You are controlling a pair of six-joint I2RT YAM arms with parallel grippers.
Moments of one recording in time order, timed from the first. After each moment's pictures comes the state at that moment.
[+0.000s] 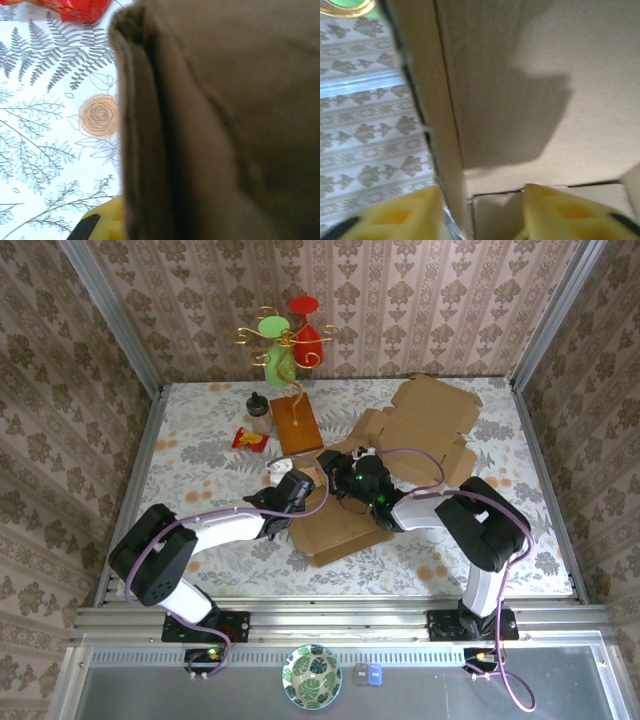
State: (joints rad) left arm -0.81 1.54 0.75 -0.08 -0.54 -0.63; right arm 0.66 1.79 0.80 0.78 -0.11 1.63
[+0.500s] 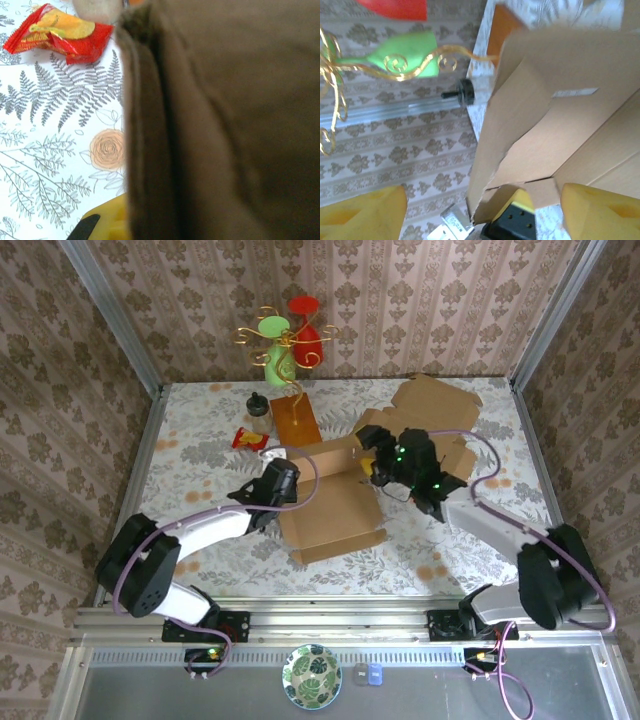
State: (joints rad) left arm -0.69 1.44 0.75 -0.04 -0.40 -0.46; right arm 0.44 1.34 0.84 0.13 -0.16 1.47
